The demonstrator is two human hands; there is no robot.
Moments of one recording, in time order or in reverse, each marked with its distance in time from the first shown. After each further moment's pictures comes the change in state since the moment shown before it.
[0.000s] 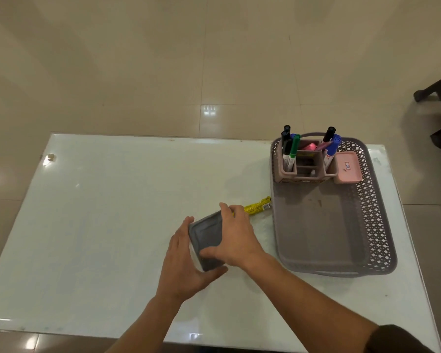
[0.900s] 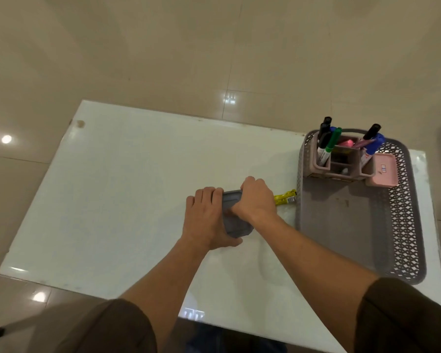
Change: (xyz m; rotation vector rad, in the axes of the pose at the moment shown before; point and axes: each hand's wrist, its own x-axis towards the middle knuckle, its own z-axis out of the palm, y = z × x) left_hand 0.056 0.010 -0.008 0.631 -0.010 0.031; right_hand 0.054 -0.024 -0.007 -0.186 0.077 0.174
